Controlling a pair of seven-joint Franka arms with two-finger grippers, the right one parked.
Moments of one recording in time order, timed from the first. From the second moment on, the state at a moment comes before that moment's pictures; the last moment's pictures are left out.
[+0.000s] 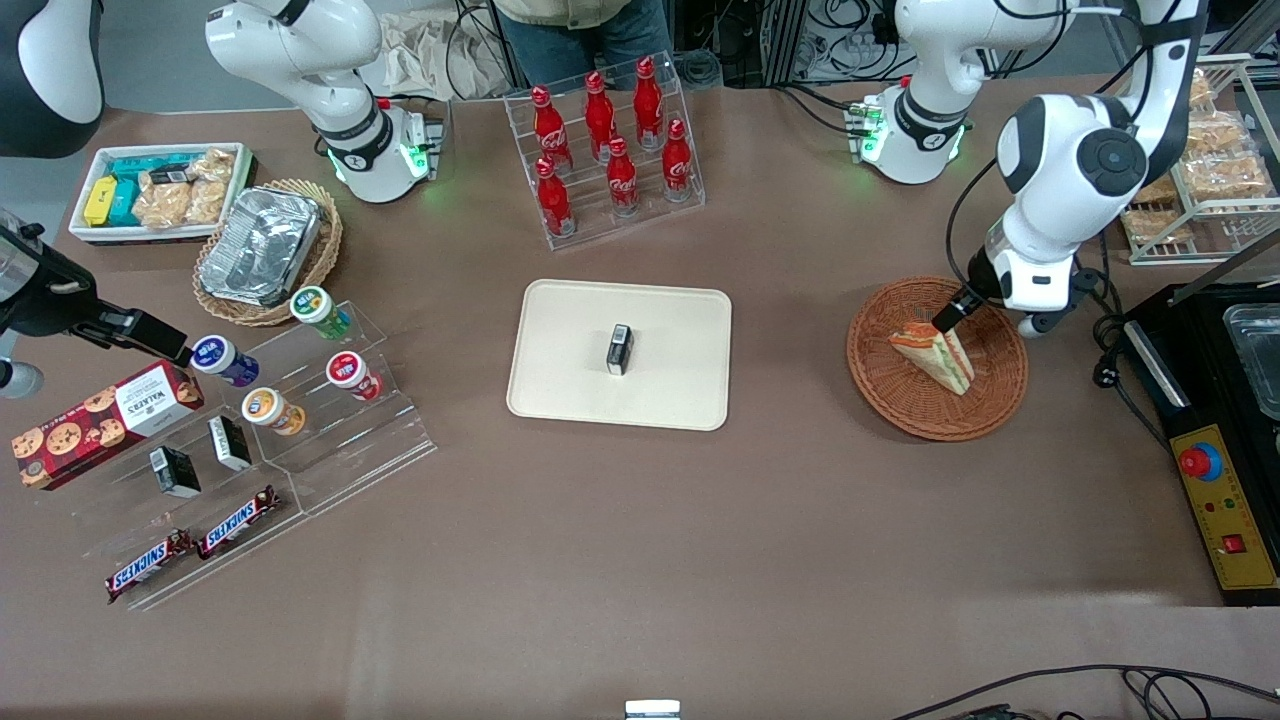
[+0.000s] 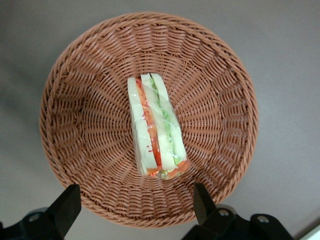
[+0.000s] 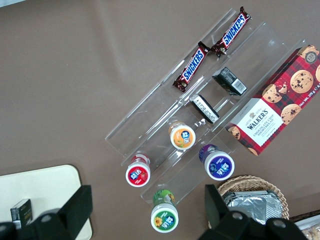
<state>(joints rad) -0.09 -0.19 -0.02 -2.57 -0.04 2.38 -0.81</state>
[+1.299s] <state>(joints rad) -0.09 -0.03 -0.02 -2.57 -0.04 2.56 -0.92</state>
